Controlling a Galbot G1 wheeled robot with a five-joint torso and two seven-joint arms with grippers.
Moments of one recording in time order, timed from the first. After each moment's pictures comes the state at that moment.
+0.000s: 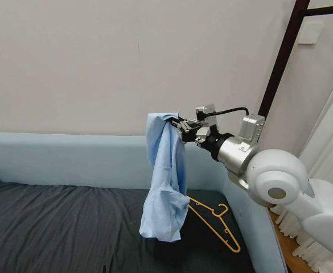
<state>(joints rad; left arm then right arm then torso) 1.99 -1.45 -0.41 -1.99 -0.03 -0.59 -0.37 -0.14 0.76 -0.29 2.15 1.36 -0.37 0.40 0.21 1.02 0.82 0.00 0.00</state>
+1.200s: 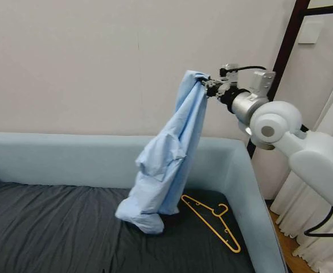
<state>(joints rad) 2.00 -1.44 -0.41 -1.98 -0.02 -0.59 -0.37 0.07 0.73 -0.27 1.91 1.33 -0.34 0.42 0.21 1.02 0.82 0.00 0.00</state>
